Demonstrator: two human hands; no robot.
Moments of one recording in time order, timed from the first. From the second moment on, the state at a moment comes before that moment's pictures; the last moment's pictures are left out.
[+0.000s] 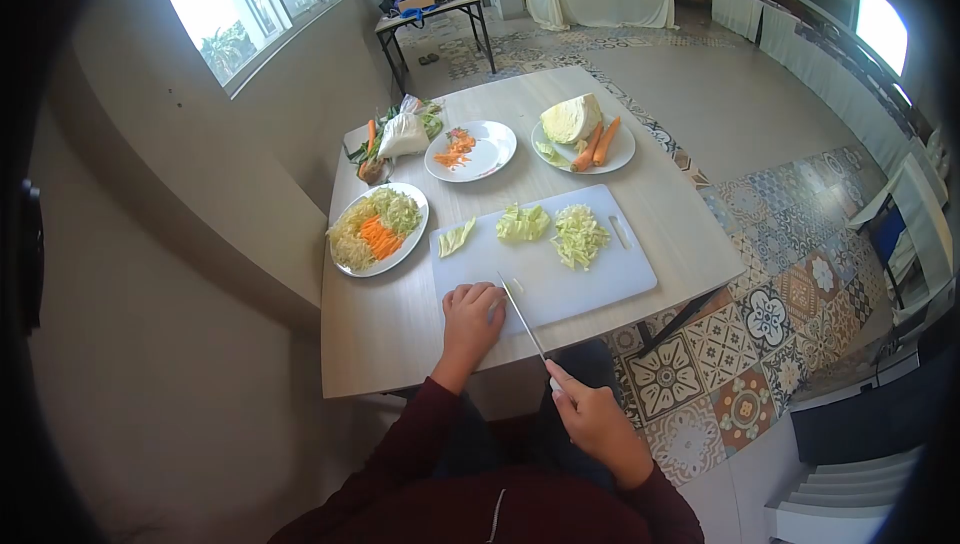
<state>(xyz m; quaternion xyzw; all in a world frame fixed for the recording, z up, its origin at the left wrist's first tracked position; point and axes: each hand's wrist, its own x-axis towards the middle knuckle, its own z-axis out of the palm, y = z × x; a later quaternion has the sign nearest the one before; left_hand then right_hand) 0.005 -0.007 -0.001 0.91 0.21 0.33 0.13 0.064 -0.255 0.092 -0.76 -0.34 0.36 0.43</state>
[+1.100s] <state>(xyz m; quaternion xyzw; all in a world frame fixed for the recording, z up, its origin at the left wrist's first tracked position) 0.006 -0.009 -0.001 0.91 0.21 0.34 0.12 0.075 -0.216 0.091 -0.75 -0.34 0.37 0.42</state>
